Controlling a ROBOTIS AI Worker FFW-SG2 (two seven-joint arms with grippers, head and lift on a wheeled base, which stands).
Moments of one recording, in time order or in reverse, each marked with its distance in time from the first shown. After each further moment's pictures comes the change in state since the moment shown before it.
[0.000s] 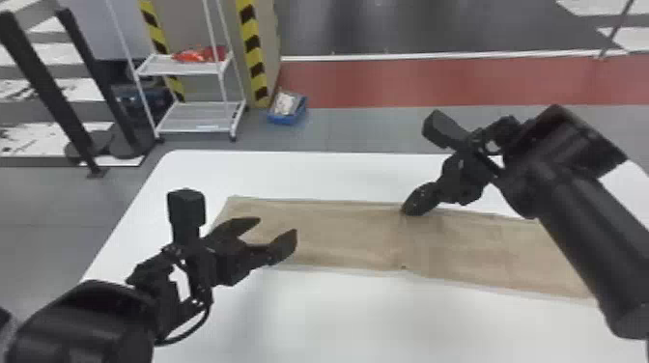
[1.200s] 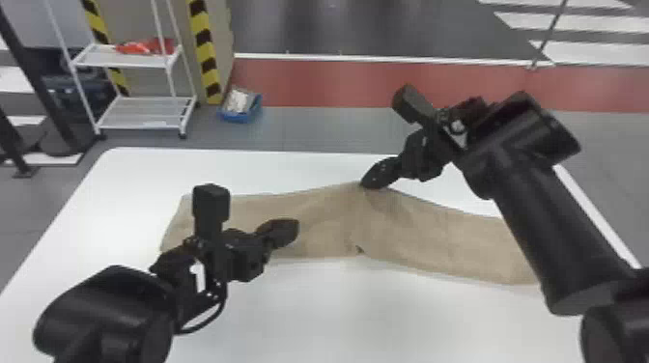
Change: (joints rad) left arm -0.189 -0.074 -0.239 0.214 -0.016 -0.070 0.000; right arm 0.020 -0.031 -0.060 -0.147 -0.031 0.027 0.022
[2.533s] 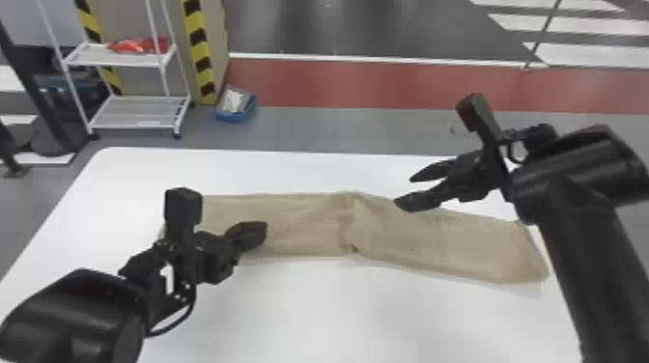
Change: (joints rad) left arm 0.012 0.037 0.049 0.029 -0.050 -0.011 -0.005; right arm 0.274 -0.089 -0.156 -0.475 -0.141 0.448 0.049
